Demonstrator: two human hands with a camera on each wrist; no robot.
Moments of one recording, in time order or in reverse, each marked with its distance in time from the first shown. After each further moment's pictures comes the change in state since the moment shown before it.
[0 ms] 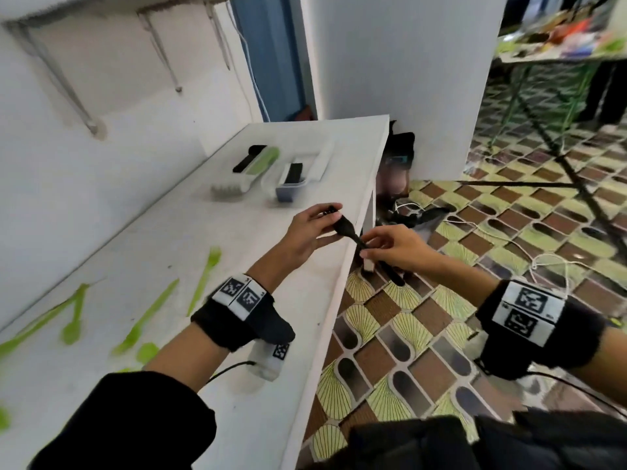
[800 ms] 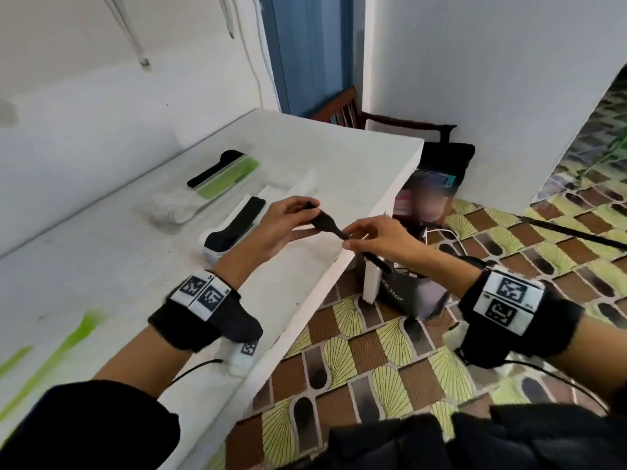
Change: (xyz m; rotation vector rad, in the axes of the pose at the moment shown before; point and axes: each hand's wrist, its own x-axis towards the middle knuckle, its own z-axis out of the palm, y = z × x) left_hand 0.266 0.021 0.029 0.001 0.283 0.001; right_hand 0.283 0.088 -0.154 0.006 -0.316 -0.146
